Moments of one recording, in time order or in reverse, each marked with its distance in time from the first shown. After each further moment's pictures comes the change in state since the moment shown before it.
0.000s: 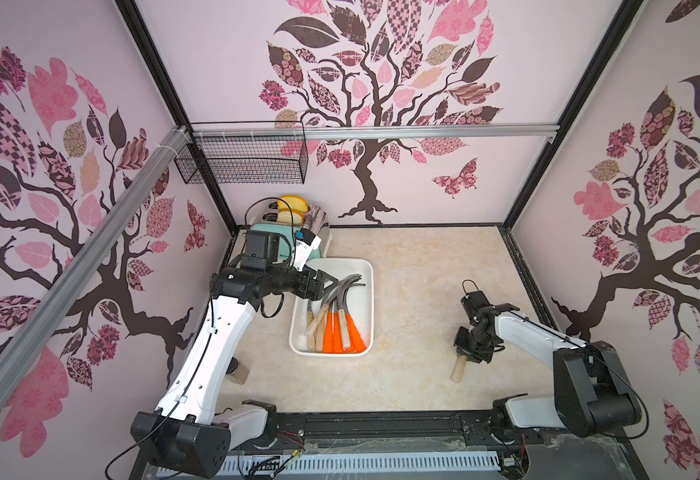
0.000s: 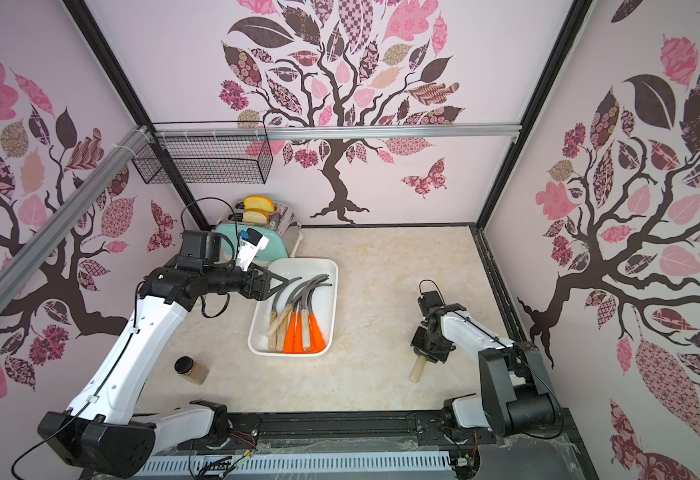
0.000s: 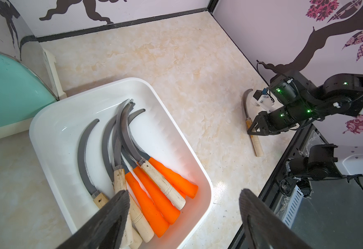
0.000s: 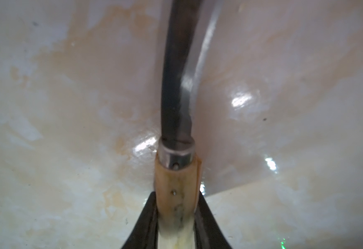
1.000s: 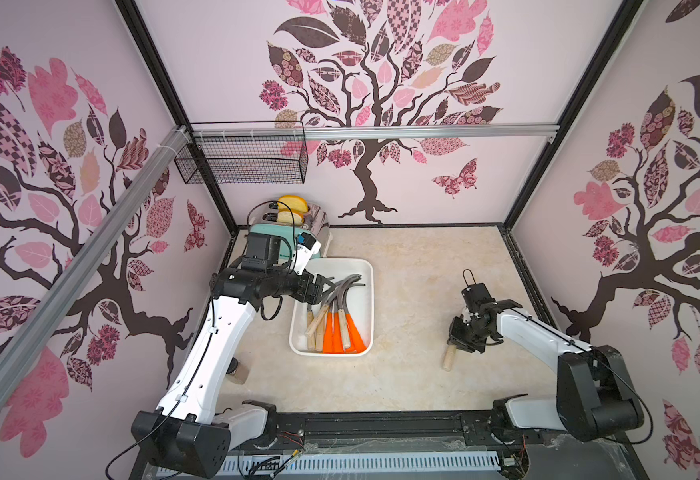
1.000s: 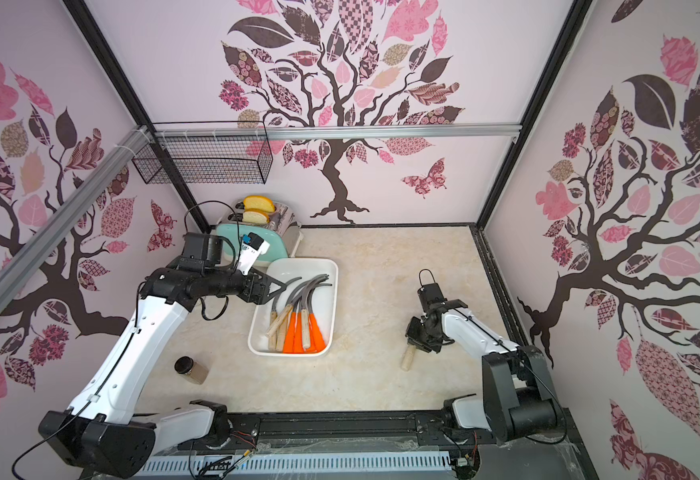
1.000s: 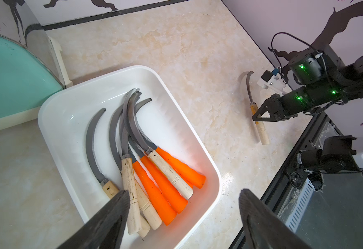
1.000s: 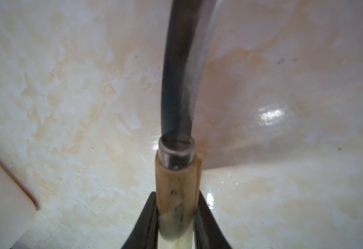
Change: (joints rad) left arm 0.000 0.000 -0.015 -0.042 -0.044 0.046; right arm 0.003 -0.026 0.061 0.057 -0.125 -0.077
